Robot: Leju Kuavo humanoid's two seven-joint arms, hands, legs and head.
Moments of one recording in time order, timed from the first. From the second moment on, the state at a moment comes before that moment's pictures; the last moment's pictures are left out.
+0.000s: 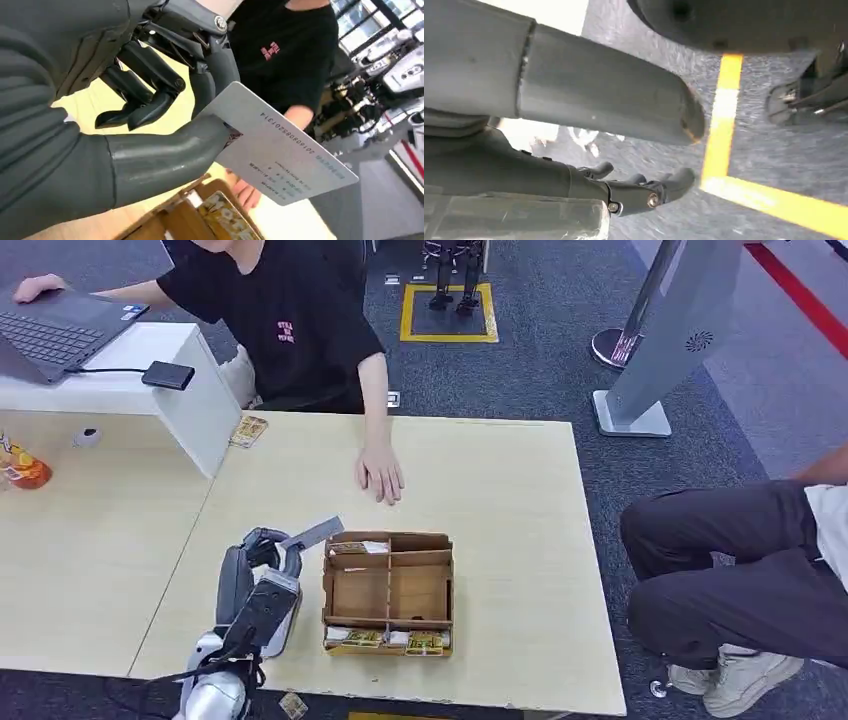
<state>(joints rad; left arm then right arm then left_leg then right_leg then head) -0.16 0.14 -0.63 -1.42 -0.09 0.44 -0.28 0.01 0.16 -1.26 0.00 1.30 -0.12 -0.08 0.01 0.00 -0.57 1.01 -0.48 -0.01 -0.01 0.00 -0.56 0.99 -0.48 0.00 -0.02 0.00</state>
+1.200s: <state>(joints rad) -0.01 0.29 -0.41 -1.54 -0.13 0.18 -0.19 0.01 0.18 -1.27 -0.02 1.25 -0.12 -0.14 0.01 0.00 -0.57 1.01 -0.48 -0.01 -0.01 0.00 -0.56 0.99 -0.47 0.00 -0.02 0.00</state>
